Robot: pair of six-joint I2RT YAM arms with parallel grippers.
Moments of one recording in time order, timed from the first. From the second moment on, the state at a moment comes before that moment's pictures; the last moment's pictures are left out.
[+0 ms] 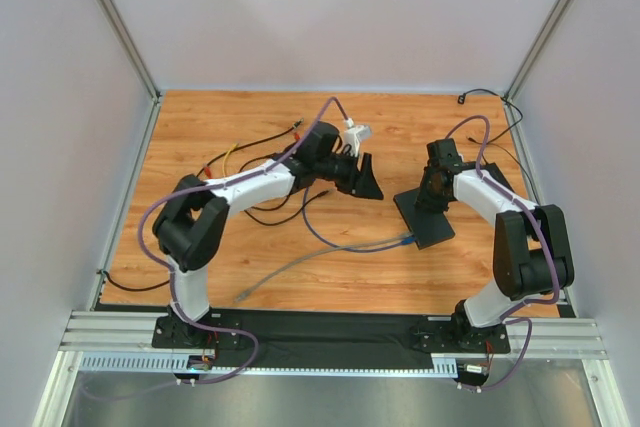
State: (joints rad) left arm -0.71 1.85 1.35 -0.04 0.63 -0.46; right arm 0.17 1.59 0.97 -0.54 0.06 0.51
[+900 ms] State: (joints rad) left arm -0.85 2.23 1.40 0.21 0.71 -0.67; right arm 0.17 1.59 0.96 -0.54 0.05 0.49
